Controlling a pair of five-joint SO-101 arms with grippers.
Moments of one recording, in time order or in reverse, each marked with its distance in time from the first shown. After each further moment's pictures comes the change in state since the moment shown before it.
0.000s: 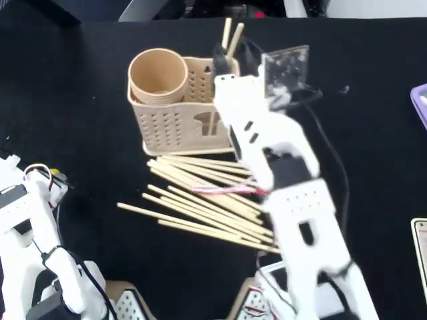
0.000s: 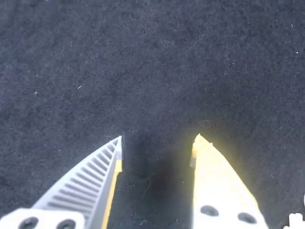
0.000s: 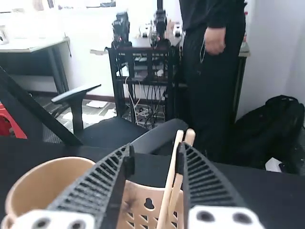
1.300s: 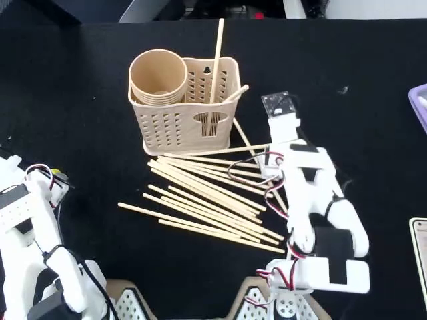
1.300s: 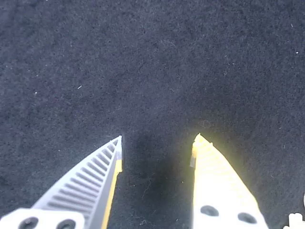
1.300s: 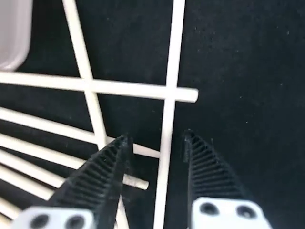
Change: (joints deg) left arm 0.0 0.0 0.0 0.0 0.0; right arm 20.6 37.8 6.3 21.0 20.4
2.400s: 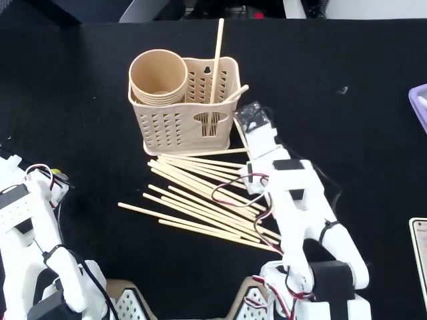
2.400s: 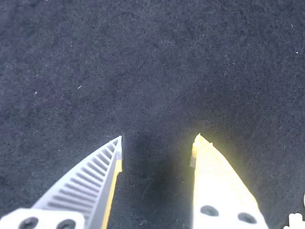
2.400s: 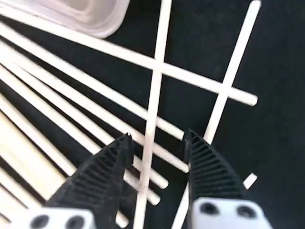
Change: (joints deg) left arm 0.0 0.0 0.0 0.0 0.0; right arm -8.8 -14.6 10.7 1.5 5.5
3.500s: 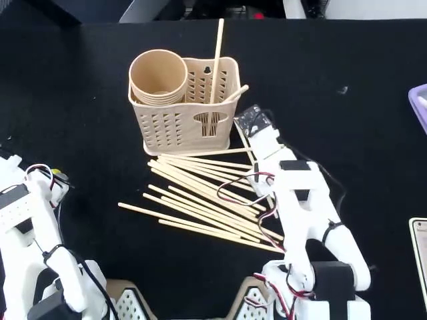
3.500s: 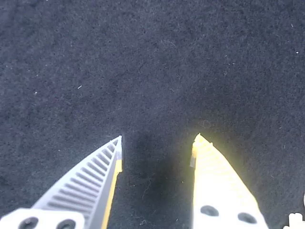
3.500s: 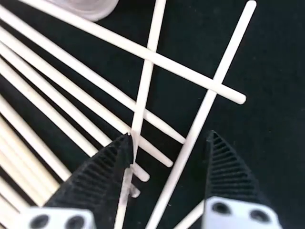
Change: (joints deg) left arm 0.0 0.0 0.0 0.0 0.0; right arm 3.8 0.0 0.5 0.4 8.4
